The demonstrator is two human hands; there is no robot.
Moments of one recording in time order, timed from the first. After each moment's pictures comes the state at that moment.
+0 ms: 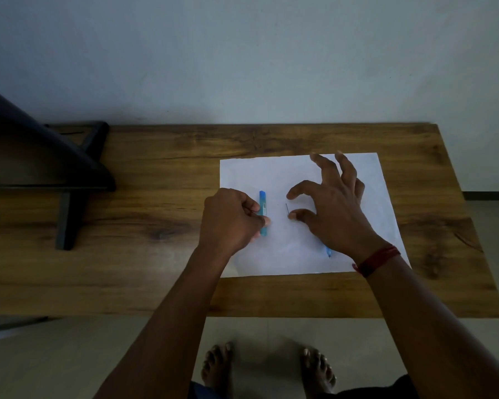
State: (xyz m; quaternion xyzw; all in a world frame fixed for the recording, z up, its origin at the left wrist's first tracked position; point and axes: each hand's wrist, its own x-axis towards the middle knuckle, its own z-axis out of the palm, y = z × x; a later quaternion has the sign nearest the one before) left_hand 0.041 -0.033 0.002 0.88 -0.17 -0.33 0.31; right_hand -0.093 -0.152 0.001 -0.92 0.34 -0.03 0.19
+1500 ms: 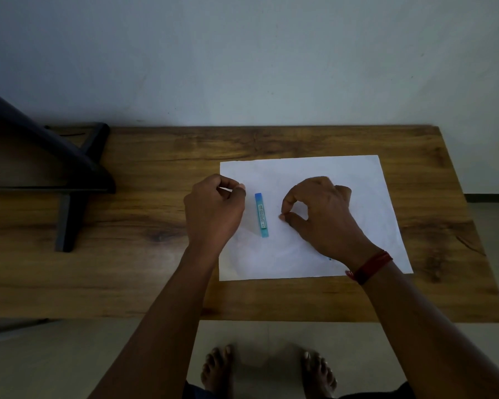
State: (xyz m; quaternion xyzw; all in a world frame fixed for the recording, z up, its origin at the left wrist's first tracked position) left_hand 0.055 -0.029 0.000 0.88 -0.17 -0.18 0.41; right_hand -0.088 -0.141 -0.001 -0.92 0.29 -0.09 0.26
